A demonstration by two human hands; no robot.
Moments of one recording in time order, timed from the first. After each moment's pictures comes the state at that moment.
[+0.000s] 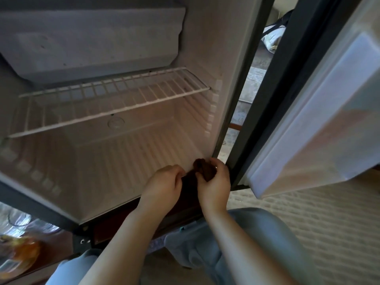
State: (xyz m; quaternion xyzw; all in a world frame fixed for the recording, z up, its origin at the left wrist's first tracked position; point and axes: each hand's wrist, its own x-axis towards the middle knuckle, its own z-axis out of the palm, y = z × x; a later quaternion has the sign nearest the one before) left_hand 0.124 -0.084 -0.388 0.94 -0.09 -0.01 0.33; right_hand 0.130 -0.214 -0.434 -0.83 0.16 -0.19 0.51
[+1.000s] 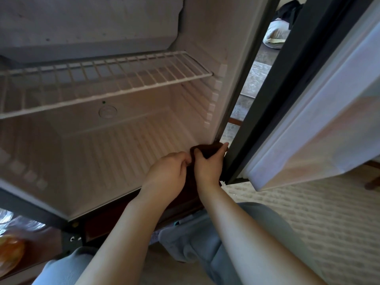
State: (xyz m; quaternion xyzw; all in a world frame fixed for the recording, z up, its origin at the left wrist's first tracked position) left_hand 0.134 -0.091 -0.383 0.93 -0.10 -0.02 0.36; right_hand 0.171 -0.199 -0.430 -0.73 0.27 -0.12 0.62
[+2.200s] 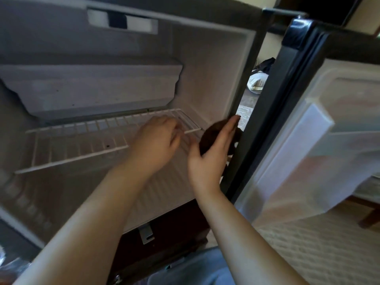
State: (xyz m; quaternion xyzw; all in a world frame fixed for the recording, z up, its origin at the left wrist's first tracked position) left_hand 0.198 -0.074 -0.246 0.92 -0.20 0.23 0.23; right_hand 0.181 -0.193 -0.293 -0.77 0.02 -0.38 0.51
